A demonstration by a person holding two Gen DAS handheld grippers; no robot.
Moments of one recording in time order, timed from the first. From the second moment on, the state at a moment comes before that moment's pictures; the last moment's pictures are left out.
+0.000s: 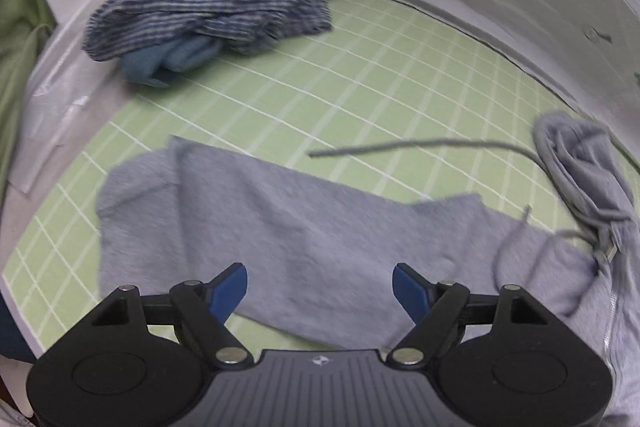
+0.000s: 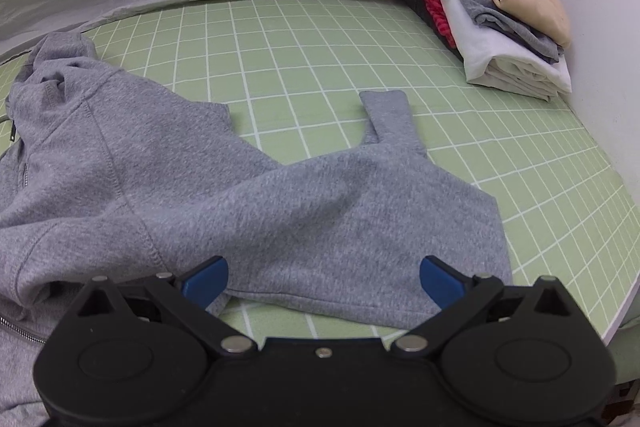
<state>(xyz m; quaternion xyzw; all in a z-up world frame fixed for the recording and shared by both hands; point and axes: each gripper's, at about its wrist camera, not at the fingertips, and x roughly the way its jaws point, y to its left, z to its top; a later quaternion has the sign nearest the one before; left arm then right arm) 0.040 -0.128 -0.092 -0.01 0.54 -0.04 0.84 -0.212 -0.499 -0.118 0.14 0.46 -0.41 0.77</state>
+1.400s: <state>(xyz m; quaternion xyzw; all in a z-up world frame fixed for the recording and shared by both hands) 0.063 -0.194 -0.124 0.03 0.56 -0.01 0.83 -0.187 -0.603 -0.068 0.09 0.39 -0.44 0.80</state>
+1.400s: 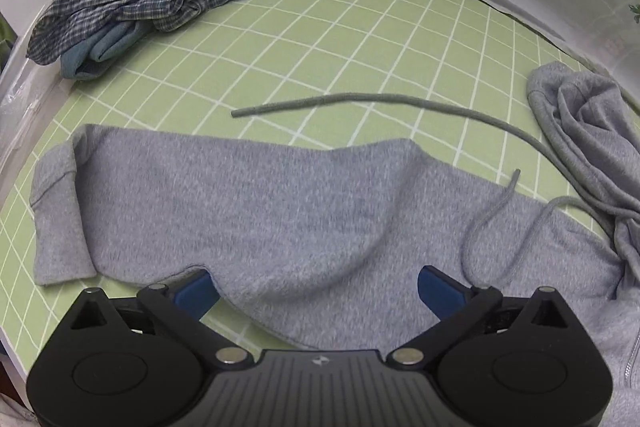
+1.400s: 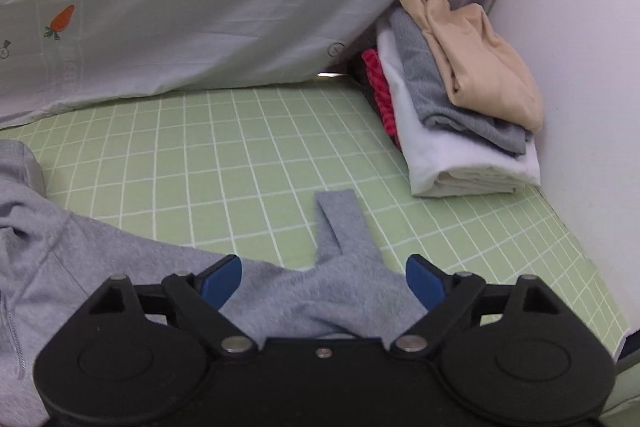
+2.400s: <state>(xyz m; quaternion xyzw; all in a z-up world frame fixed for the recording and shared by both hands) 0.086 -0.183 -0.151 0.01 0.57 0.00 0.82 -0.072 -0.574 -0.082 0.10 0.33 -0.28 0.89</state>
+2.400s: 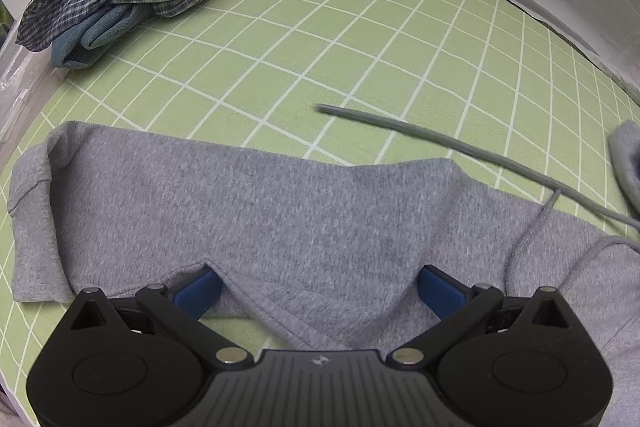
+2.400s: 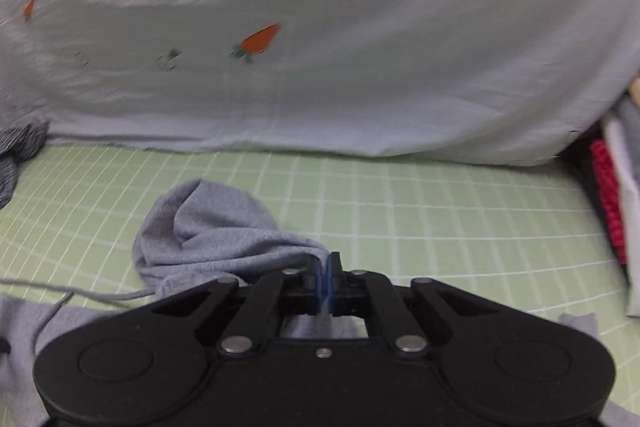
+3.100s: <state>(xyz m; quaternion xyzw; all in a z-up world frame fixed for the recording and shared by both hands) 0.104 -0.182 -0.149 -0.03 0.58 0.02 0.82 -0.063 -0.620 -0.106 0.19 0.38 -0.28 0.87</state>
